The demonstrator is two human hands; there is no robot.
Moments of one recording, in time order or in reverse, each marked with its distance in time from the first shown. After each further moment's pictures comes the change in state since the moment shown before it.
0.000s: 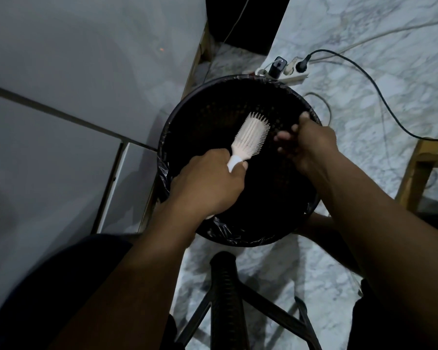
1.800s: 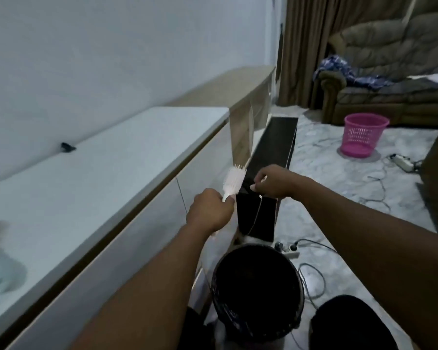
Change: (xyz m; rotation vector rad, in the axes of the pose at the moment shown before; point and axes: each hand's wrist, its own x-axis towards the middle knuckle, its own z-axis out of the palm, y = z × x) left_hand -0.249 0.122 -0.169 -0.005 0.749 0.237; right_hand -0.381 -0.195 -0.077 -1.060 -0.307 -1.074
